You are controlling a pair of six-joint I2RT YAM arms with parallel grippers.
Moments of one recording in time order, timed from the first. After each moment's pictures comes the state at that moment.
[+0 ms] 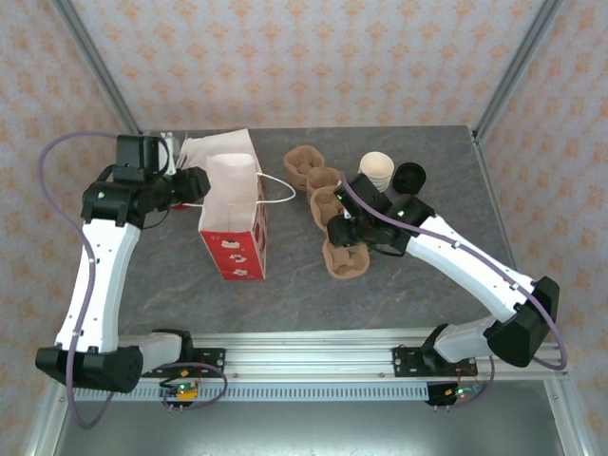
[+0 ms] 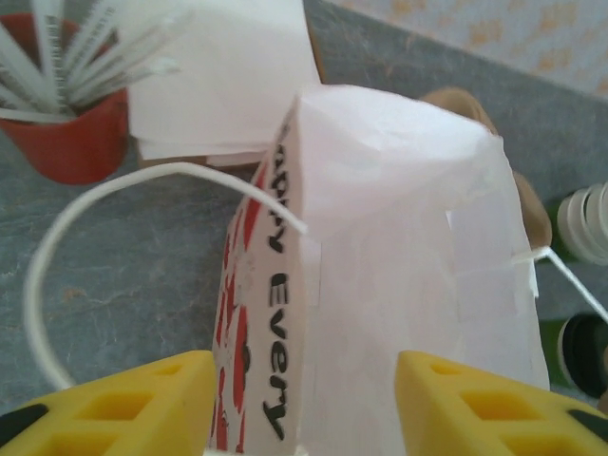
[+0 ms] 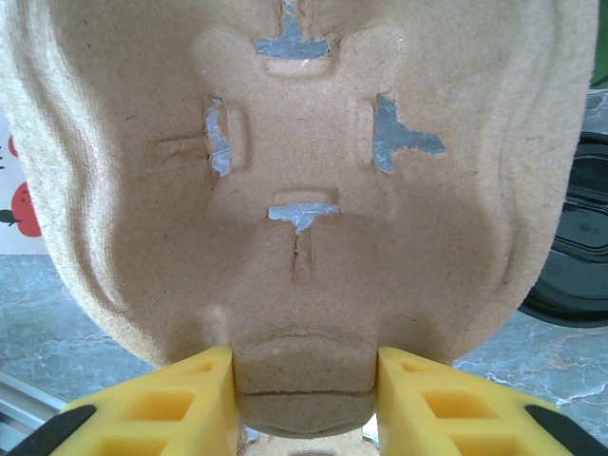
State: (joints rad) left arm -0.03 1.22 1.51 -1.11 0.16 -0.35; right arm 0.78 1.35 1.34 -1.00 0.08 0.48
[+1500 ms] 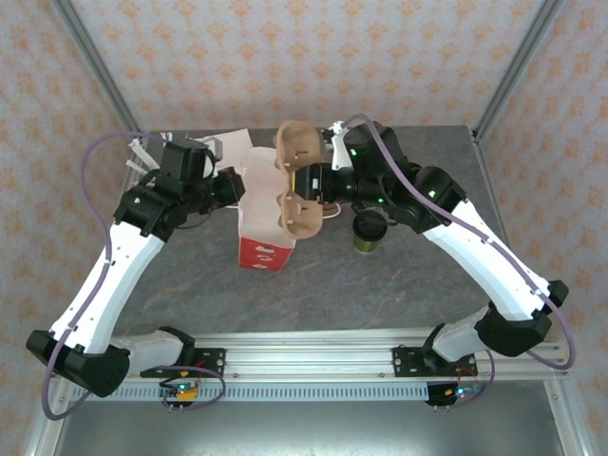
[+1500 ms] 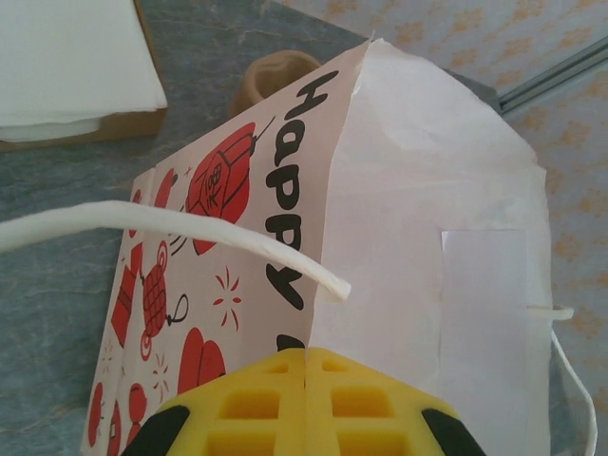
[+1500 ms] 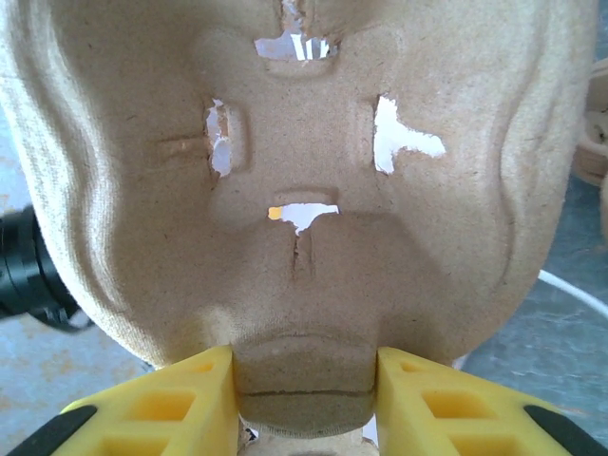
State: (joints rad) left arm -0.35 1.20 1.43 -0.91 0.10 -0.64; right arm 0.85 1.44 1.85 -0.91 -0.11 0.65
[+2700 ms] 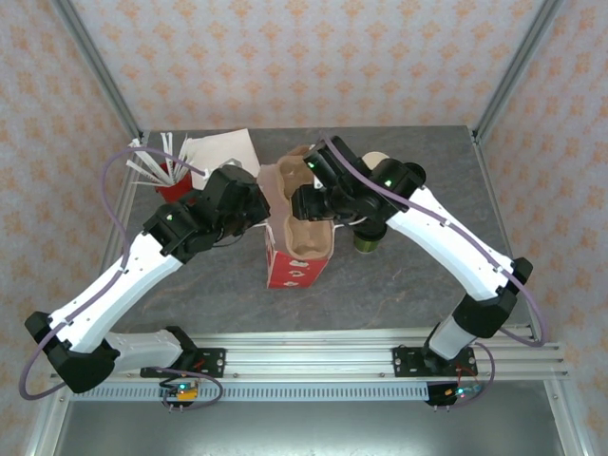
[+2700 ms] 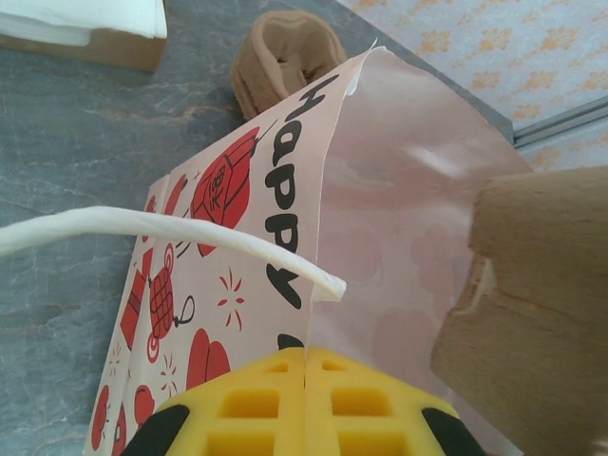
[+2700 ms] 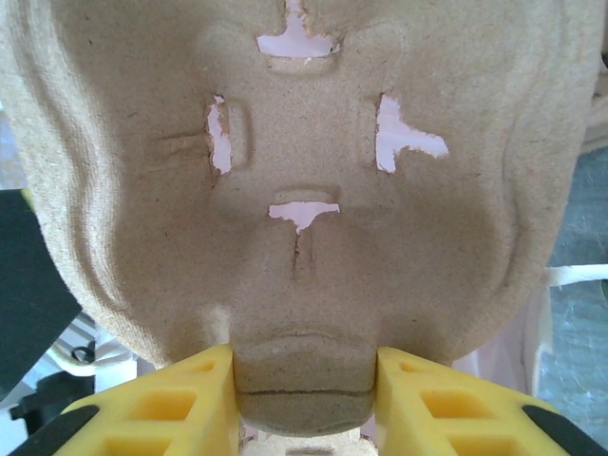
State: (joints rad) left arm -0.69 1.20 1.37 -0.90 -0.24 -1.02; right arm 0.90 1.61 1.93 -1.23 0.02 0.64
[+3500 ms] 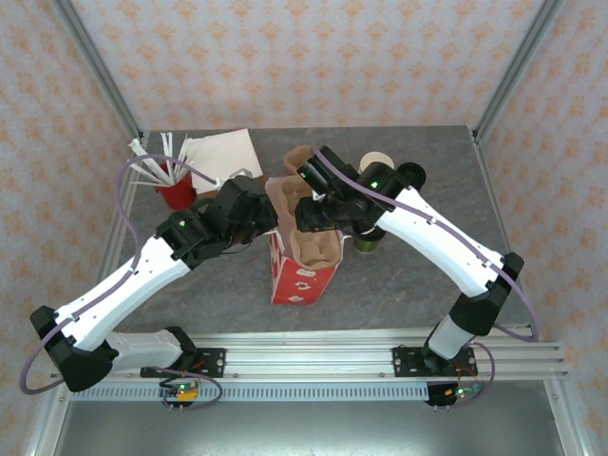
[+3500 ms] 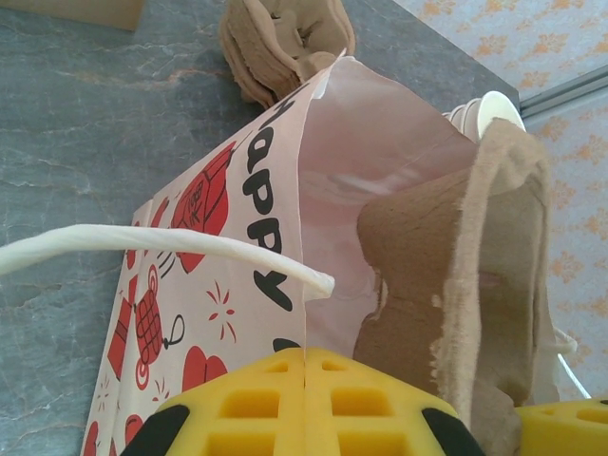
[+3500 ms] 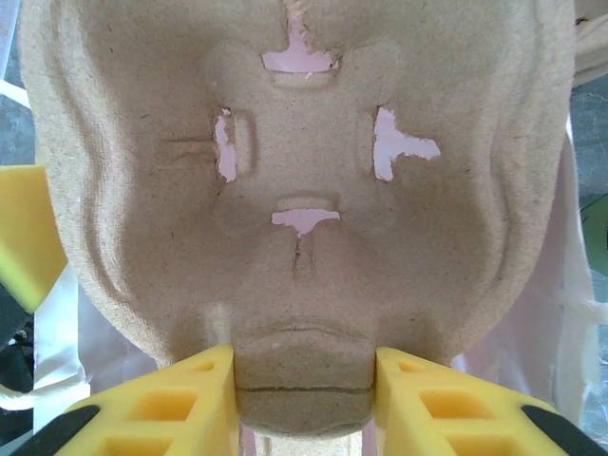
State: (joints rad) left arm -0.73 1.20 1.29 -0.83 -0.23 -1.04; right arm 0.90 1.63 1.87 -1.28 0.01 0.63
